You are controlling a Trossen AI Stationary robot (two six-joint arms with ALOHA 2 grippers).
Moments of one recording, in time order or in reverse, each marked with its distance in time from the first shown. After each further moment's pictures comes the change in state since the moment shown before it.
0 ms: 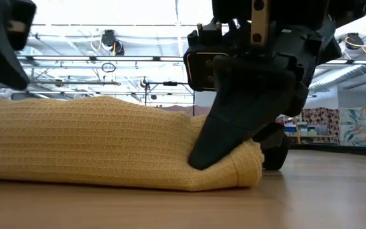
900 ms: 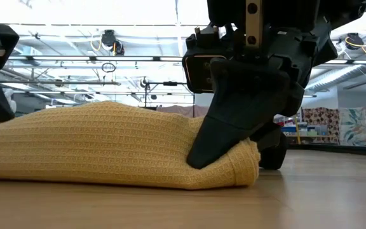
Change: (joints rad) left arm -0.047 0.016 0.002 -0.239 -0.030 -0.264; right arm -0.012 0.001 -0.001 -0.005 -0.014 0.011
